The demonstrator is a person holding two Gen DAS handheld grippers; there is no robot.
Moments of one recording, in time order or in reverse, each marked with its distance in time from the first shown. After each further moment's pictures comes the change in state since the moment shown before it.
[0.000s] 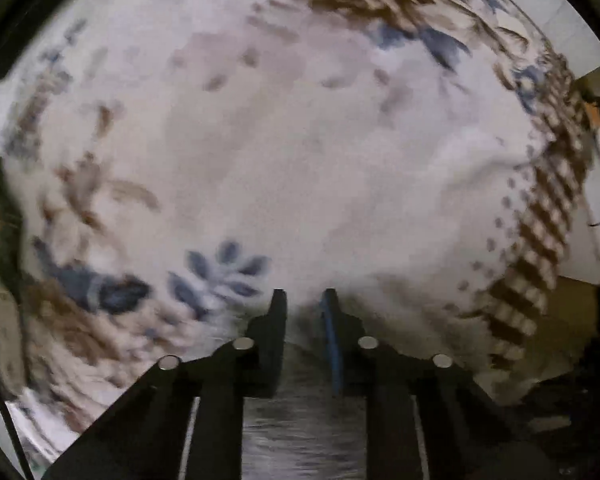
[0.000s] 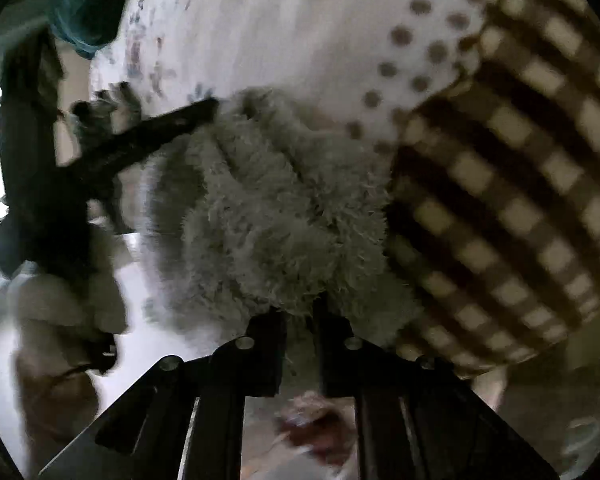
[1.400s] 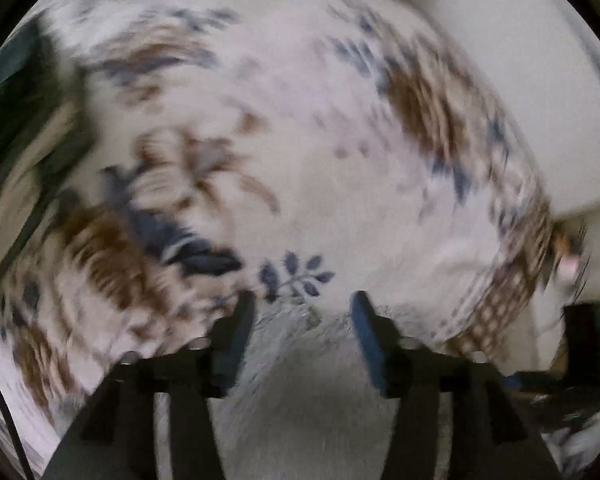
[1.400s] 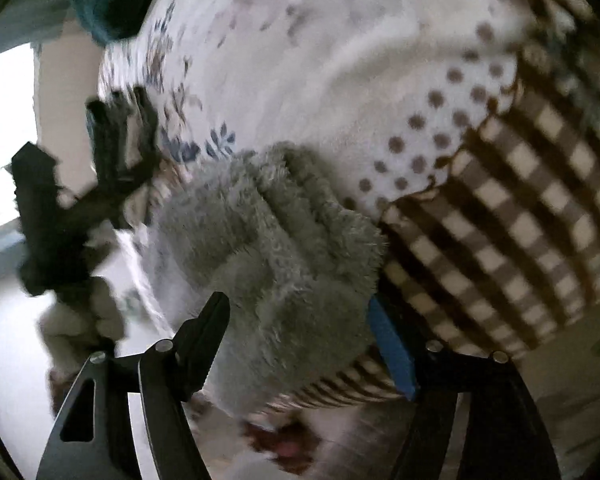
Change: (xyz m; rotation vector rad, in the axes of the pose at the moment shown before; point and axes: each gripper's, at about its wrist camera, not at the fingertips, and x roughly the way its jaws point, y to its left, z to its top) left arm -0.063 0.082 -0.077 -0.427 -0.259 -0.234; right arm -0.037 0.030 0.044 -0.138 -0.016 -0.072
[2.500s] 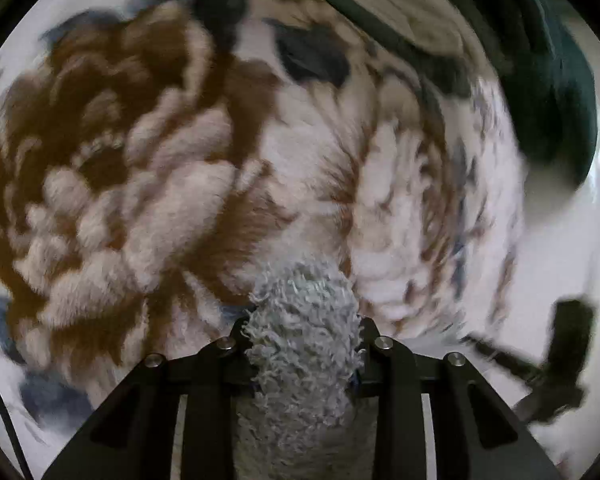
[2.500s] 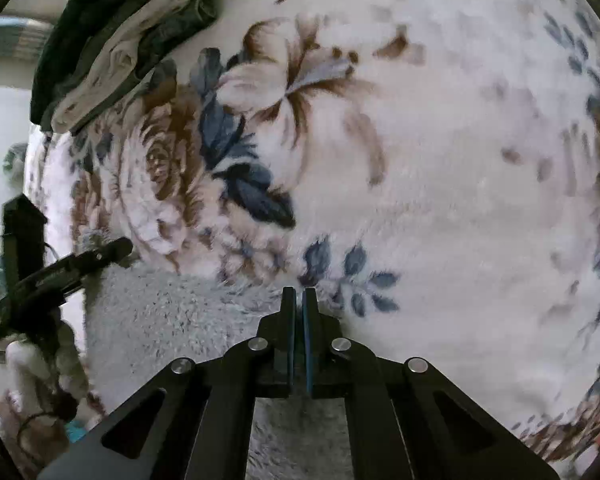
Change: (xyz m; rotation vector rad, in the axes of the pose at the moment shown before) left arm 0.037 0.246 -0.120 -0.847 -0.105 -0.306; right arm 0.133 0.186 0.118 -0.564 0.175 -0.435
